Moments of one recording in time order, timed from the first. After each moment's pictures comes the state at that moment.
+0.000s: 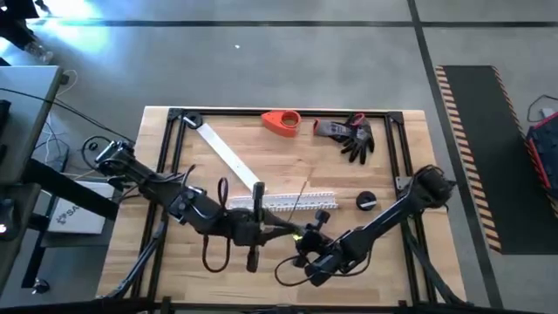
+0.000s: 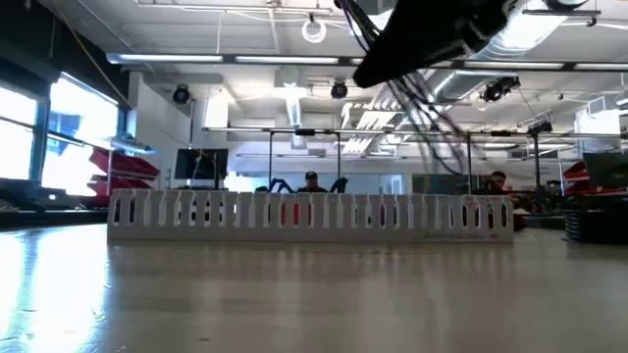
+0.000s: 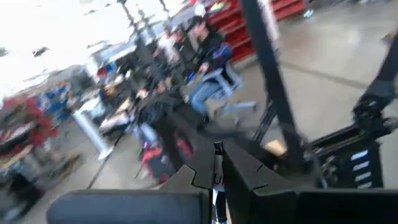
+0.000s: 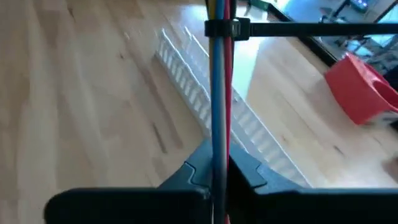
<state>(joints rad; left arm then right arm) -0.54 1.58 1.55 0.00 -0.56 0.38 0.62 1.90 1.34 -0.56 0.94 0.70</state>
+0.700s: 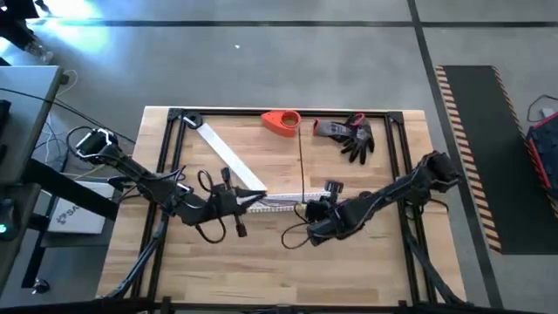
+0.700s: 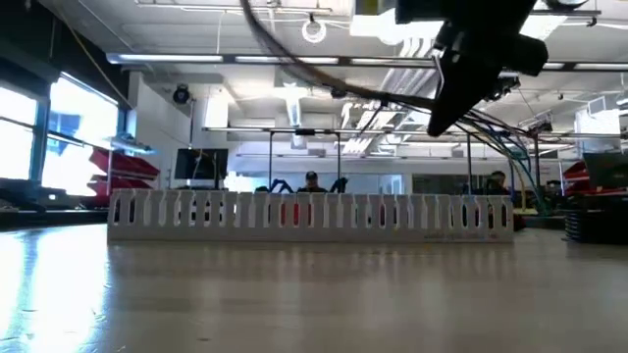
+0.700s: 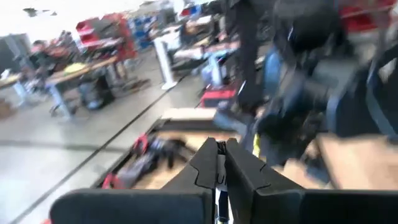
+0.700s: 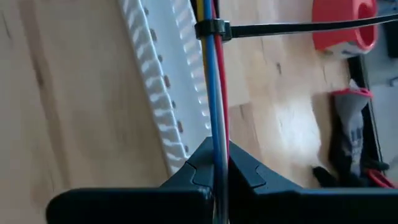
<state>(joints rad) -0.54 1.28 0.82 0.31 -0.94 0.04 0.40 1.79 1.34 -1.03 0.55 0.49</state>
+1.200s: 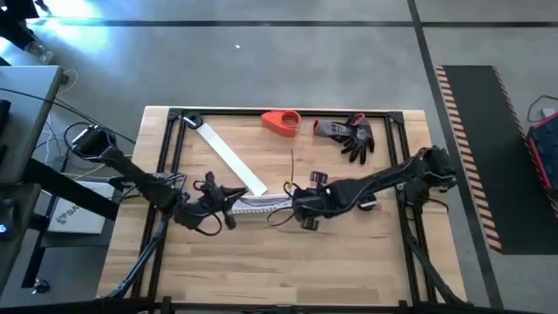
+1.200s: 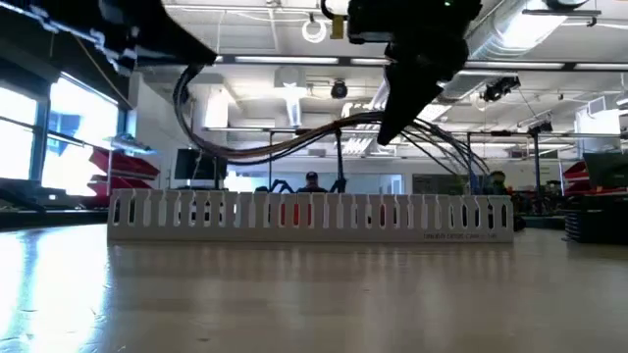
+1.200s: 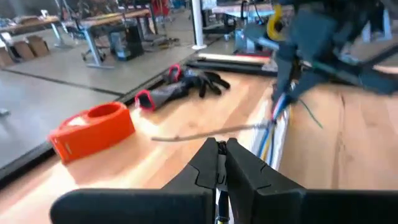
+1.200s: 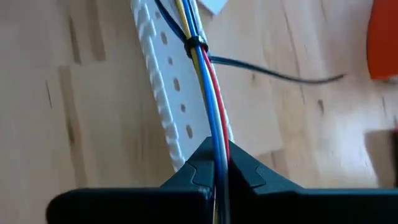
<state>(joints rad) -0.61 1.21 0.48 0.31 -1.08 -0.33 0.27 1.79 1.34 -0.80 0.41 0.33</state>
